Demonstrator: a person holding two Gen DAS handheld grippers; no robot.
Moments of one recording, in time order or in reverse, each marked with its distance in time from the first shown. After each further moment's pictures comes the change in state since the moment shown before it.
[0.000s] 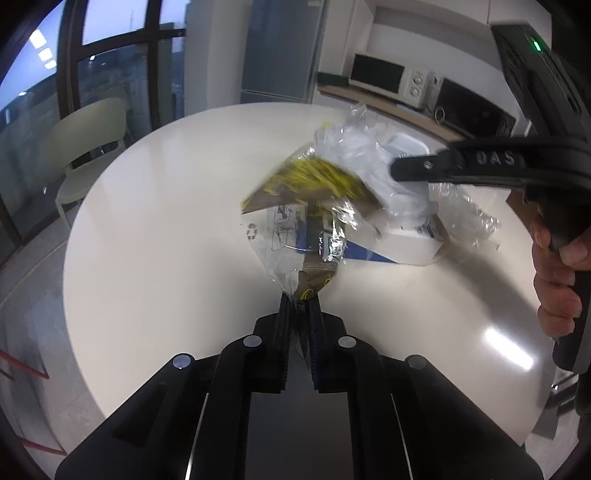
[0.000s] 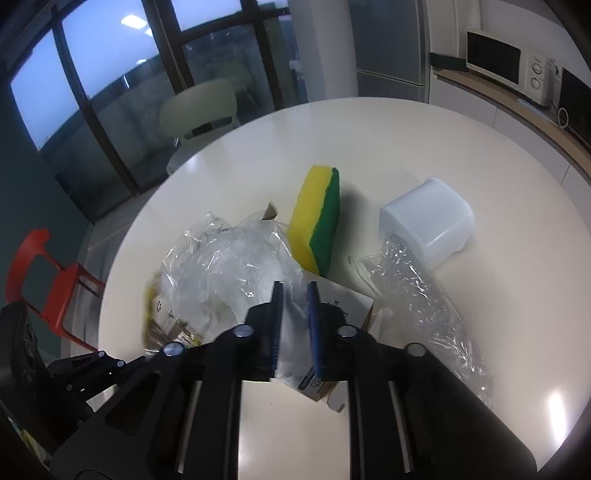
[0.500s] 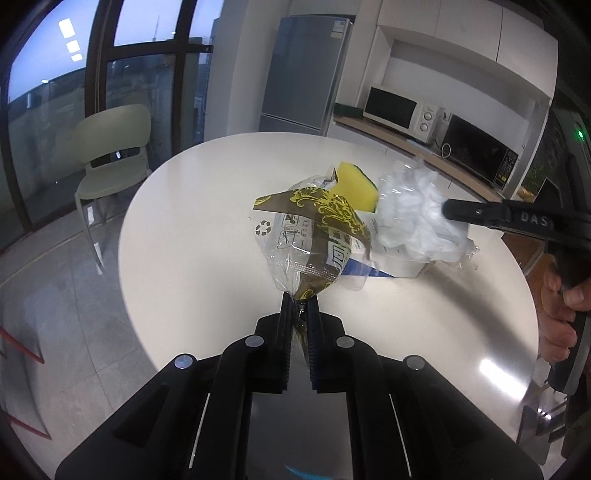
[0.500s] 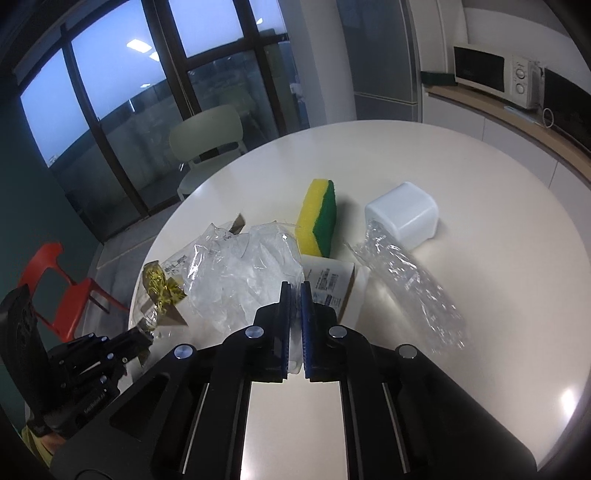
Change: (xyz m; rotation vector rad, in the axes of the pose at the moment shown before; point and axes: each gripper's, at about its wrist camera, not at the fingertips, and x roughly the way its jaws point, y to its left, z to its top) left arm -0.054 0.010 -0.007 -0.081 -0.101 0.017; right arm -0.067 0.002 -0.039 0.017 -0.102 0.016
